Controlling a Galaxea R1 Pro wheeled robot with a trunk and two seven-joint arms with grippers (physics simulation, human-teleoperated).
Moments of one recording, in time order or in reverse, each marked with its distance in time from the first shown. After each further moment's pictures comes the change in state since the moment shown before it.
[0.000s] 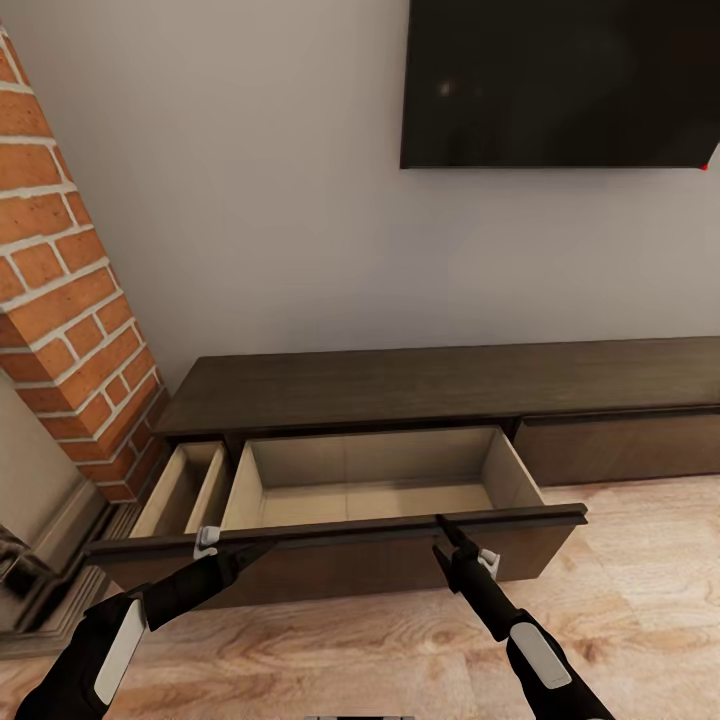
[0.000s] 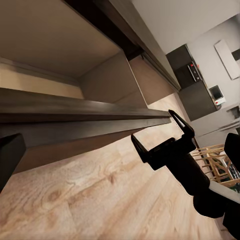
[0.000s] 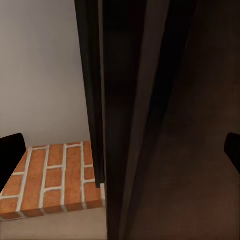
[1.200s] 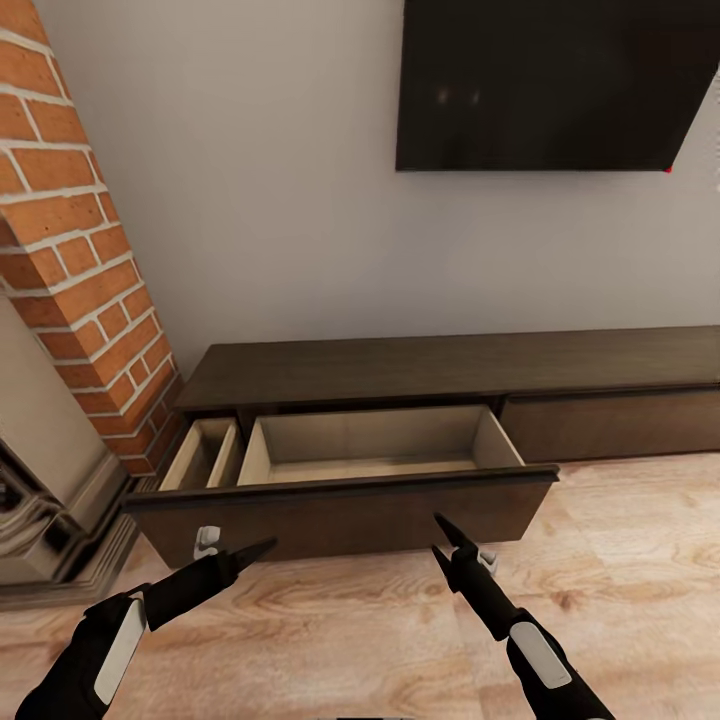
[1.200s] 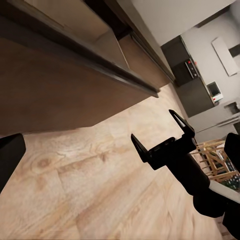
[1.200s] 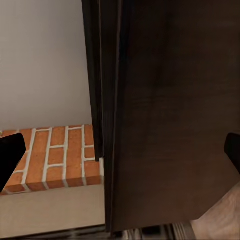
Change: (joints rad) left arm 0.000 0.000 0.000 0.000 0.000 0.002 0.000; right arm 0.000 -0.002 0.008 -0.003 0.005 0.001 0.004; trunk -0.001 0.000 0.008
